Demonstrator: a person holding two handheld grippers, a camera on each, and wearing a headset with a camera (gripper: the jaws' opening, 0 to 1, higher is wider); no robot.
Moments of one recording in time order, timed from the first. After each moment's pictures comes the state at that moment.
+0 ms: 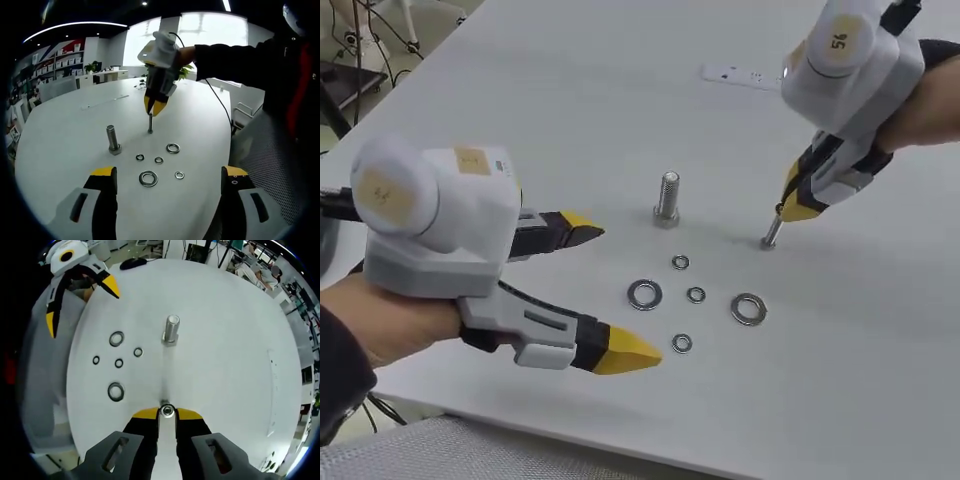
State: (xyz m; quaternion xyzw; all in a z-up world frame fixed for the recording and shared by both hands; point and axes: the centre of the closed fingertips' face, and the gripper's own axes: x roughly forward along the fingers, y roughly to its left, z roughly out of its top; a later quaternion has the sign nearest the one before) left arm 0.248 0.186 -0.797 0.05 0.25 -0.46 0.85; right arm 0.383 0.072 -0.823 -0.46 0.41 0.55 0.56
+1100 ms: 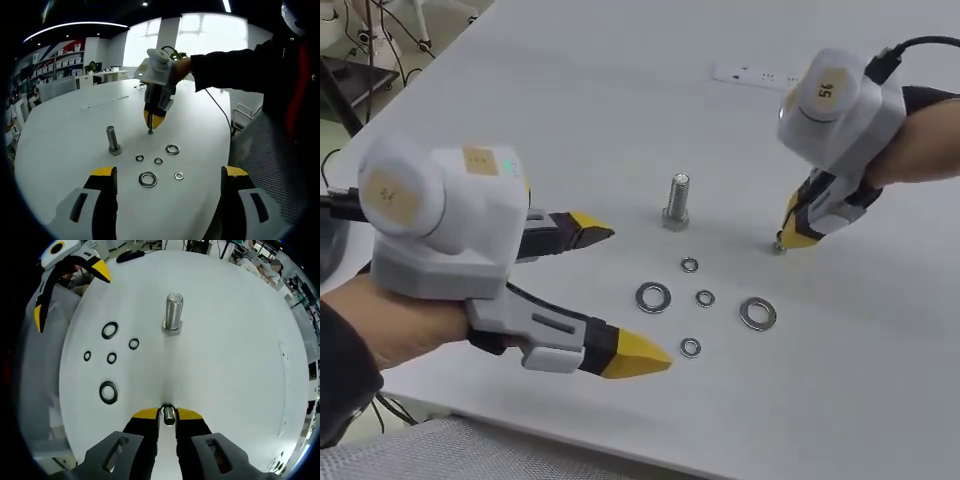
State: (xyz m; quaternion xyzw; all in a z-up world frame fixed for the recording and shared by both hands) left arm 0.246 0.186 -0.795 0.05 0.25 -0.46 0.85; right arm 0.381 0.070 -0.863 -0.45 0.43 0.55 0.55
